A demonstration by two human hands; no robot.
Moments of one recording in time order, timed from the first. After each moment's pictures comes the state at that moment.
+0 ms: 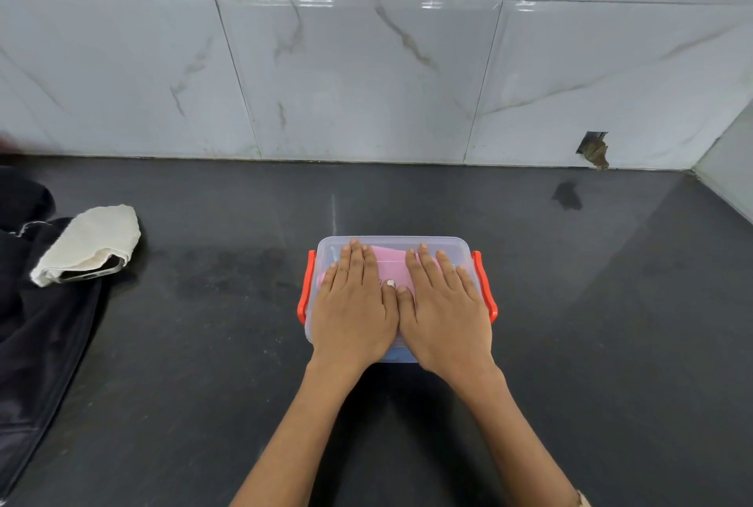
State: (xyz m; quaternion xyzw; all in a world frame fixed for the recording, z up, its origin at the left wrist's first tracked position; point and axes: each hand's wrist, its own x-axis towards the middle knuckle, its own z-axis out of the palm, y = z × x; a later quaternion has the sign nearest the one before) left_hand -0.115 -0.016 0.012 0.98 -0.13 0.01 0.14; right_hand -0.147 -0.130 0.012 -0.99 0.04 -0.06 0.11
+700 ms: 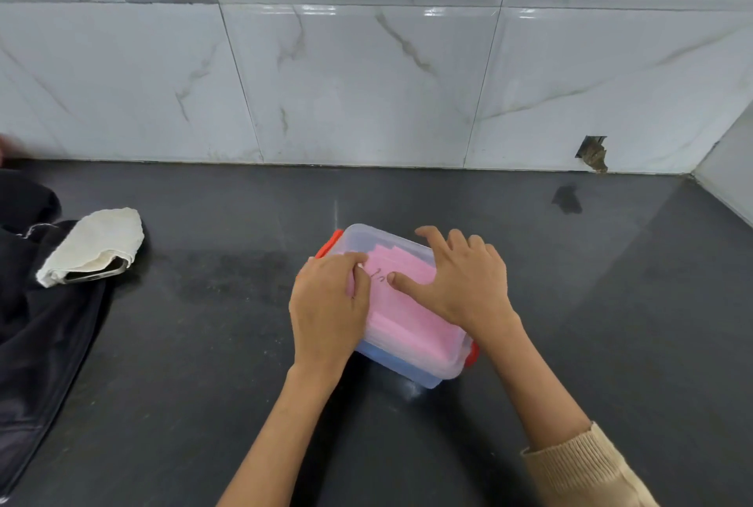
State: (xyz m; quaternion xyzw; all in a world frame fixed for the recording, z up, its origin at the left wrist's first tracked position) left_hand -0.112 -0.001 0.012 0.90 -0.10 0.27 0.34; right_hand -0.112 -0.165 0.030 -0.99 0.06 -0.09 0.03
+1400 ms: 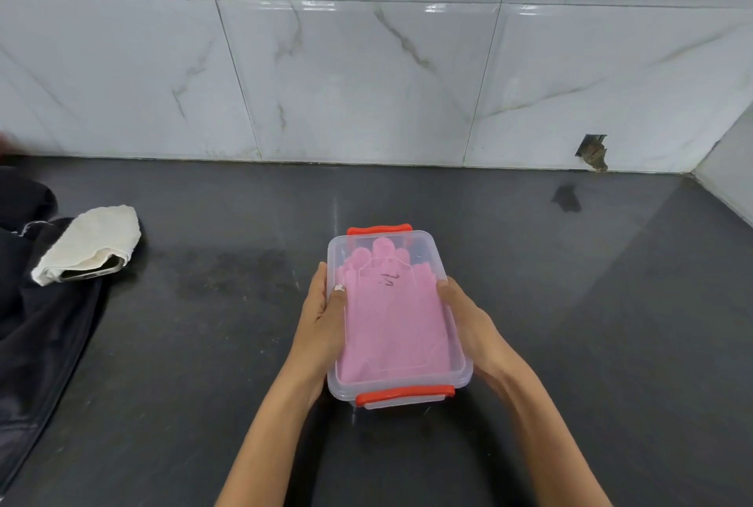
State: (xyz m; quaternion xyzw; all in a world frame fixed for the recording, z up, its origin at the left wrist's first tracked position) left_hand -0.126 0.010 0.005 0.71 0.07 -0.11 0.69; right_hand -0.152 -0.173 0.000 -0.70 0.13 0.10 0.69
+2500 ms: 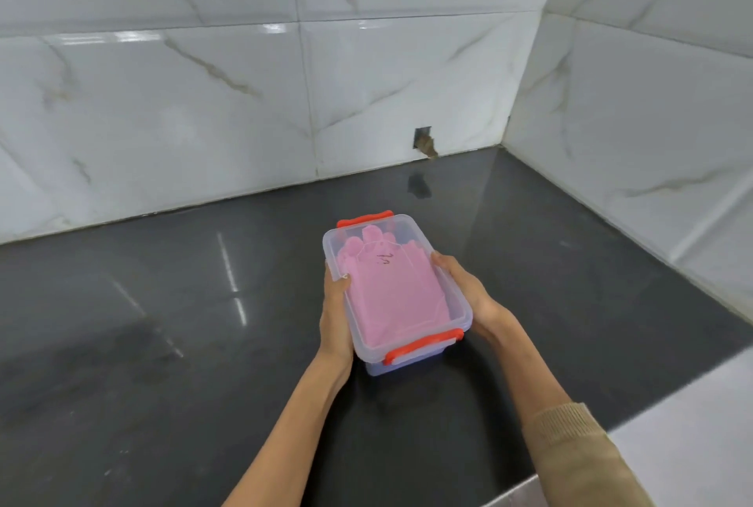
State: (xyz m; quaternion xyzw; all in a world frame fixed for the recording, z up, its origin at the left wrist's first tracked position) left_hand -0.109 -0.158 -0.025 0.51 -0.02 -0.29 0.81; right_hand -0.172 -0.335 -0.020 -0.59 0.21 -0.02 0.78
